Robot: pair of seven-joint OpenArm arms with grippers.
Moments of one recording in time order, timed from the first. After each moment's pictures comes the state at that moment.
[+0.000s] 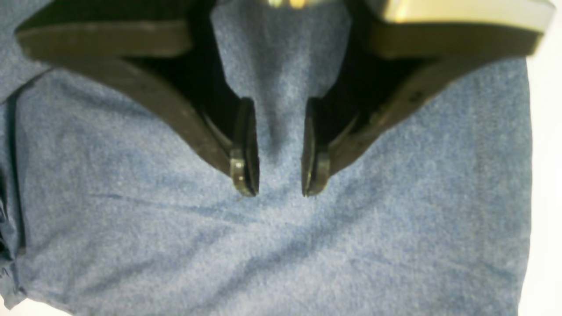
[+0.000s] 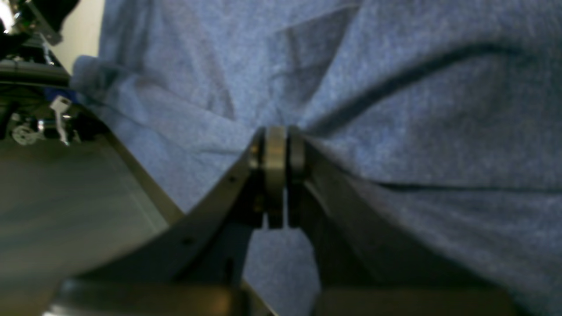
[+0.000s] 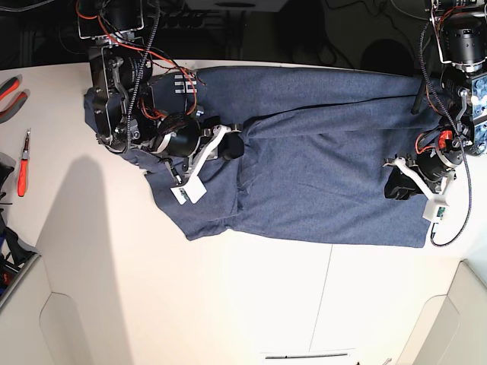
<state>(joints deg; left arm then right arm) -0.3 -22.0 -15.6 68.3 -23.6 -32.3 25.7 -1.1 -0.9 -4.3 82.3 35.9 24.2 -60.6</state>
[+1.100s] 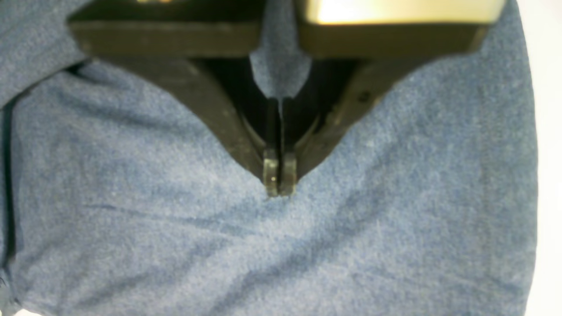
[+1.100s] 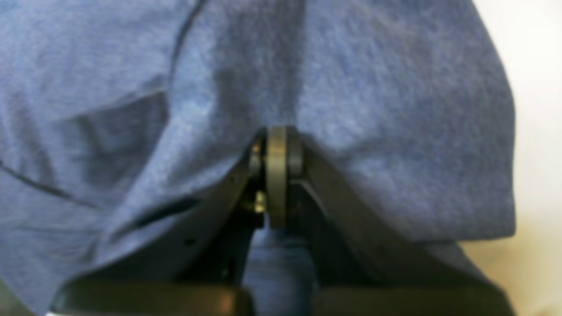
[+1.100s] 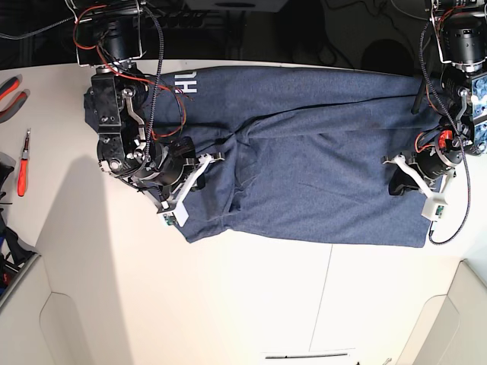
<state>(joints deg) -0.2 -22.0 -15.6 68.3 -23.7 -32.3 27.7 6.0 0.4 -4.0 72.9 10.9 19.0 -45.7</state>
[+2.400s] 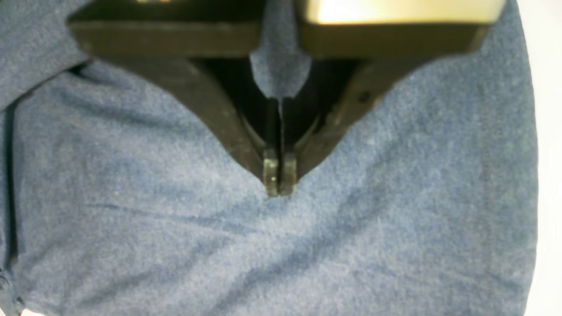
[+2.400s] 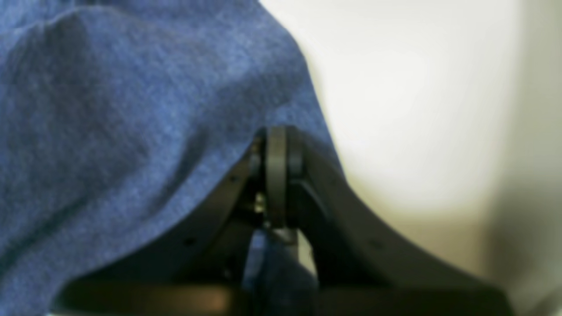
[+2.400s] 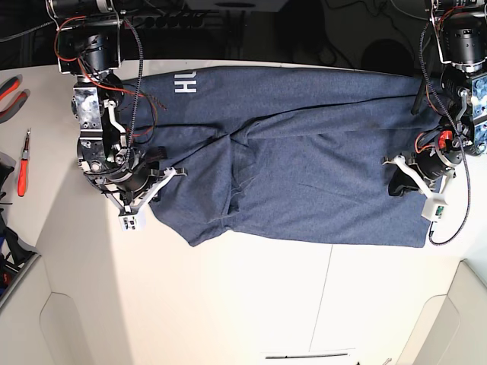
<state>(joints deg) -0.2 -22.0 -15.6 68.3 -23.7 -32.3 27.5 7.7 4.4 -1.7 65.3 4.0 11.4 -34.9</state>
